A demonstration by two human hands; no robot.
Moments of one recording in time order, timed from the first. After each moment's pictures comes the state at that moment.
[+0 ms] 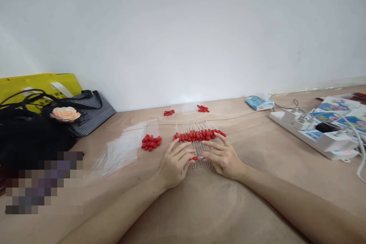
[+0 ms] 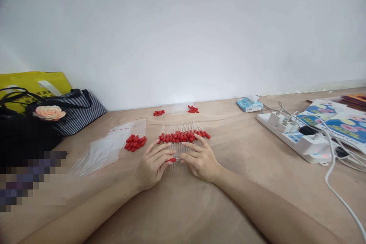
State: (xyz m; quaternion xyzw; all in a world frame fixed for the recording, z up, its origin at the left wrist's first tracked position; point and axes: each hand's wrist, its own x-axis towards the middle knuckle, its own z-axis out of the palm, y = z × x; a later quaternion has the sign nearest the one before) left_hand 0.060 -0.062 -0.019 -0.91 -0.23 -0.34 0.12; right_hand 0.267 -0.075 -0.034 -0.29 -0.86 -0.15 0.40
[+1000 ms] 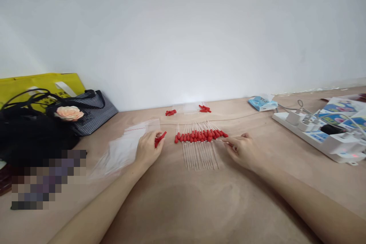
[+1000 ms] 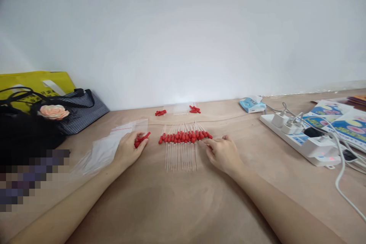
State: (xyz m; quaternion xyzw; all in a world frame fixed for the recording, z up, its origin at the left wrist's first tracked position) left_hand -0.008 -0.013 -0.006 -0.77 -0.53 -0.33 0.11; right_hand 0.312 -0.074 -0.022 -0.56 -0.78 -0.08 0.26
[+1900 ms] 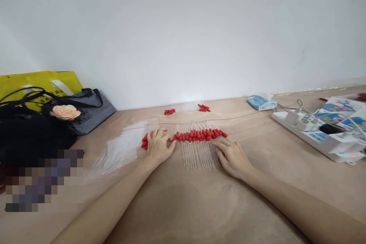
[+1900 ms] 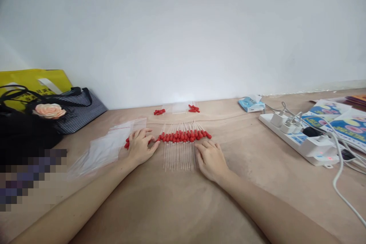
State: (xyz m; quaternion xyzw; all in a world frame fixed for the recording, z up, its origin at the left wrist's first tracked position) left_hand 0.025 -0.008 -0.022 -0.80 -0.51 -0.26 0.18; right_hand 0.278 -0.080 -0.033 -0.60 -0.77 0.01 0.23
